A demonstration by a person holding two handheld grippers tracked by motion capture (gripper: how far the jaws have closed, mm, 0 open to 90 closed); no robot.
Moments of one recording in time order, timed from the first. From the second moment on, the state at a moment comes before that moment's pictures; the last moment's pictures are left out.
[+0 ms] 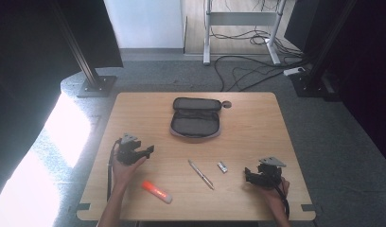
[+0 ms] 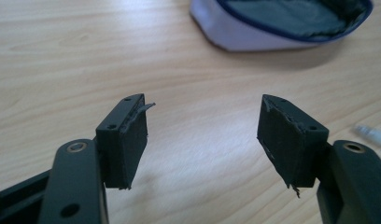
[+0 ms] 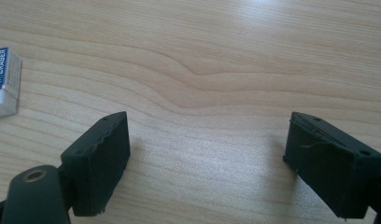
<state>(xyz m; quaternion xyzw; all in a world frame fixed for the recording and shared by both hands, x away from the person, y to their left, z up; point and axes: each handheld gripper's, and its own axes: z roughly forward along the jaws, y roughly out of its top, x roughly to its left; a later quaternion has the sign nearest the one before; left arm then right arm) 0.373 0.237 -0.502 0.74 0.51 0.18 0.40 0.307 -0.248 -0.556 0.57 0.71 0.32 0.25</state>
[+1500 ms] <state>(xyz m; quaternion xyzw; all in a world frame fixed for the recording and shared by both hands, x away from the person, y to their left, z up) 0.453 0.185 -0.469 0.75 0.50 0.15 0.40 0.307 -0.248 -0.556 0.57 0.71 0.32 0.25</state>
